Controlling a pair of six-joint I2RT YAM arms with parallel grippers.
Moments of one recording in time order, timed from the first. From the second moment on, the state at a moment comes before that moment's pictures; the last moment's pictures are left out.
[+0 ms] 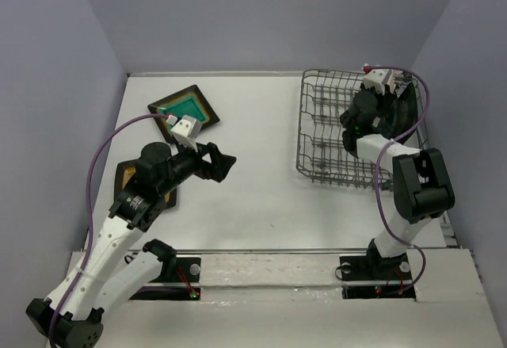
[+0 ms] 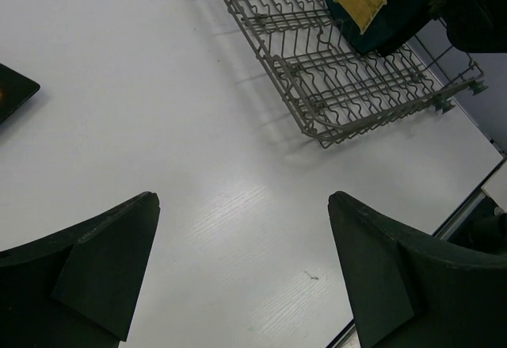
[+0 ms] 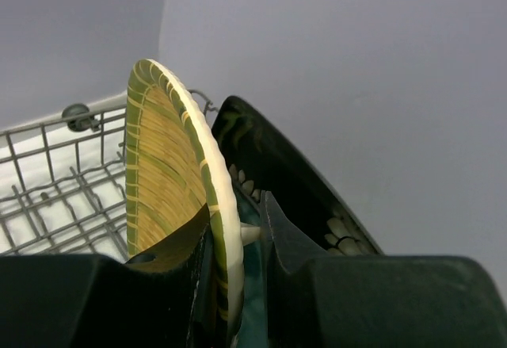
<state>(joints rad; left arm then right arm) -0.50 0.71 0.78 -0.28 0.21 -0.28 0.21 1.71 1.00 0.95 1.07 -0.49</state>
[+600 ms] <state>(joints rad) -0.50 0.73 0.78 -0.28 0.19 -0.28 0.17 1.67 0.84 0.87 0.89 -0.23</state>
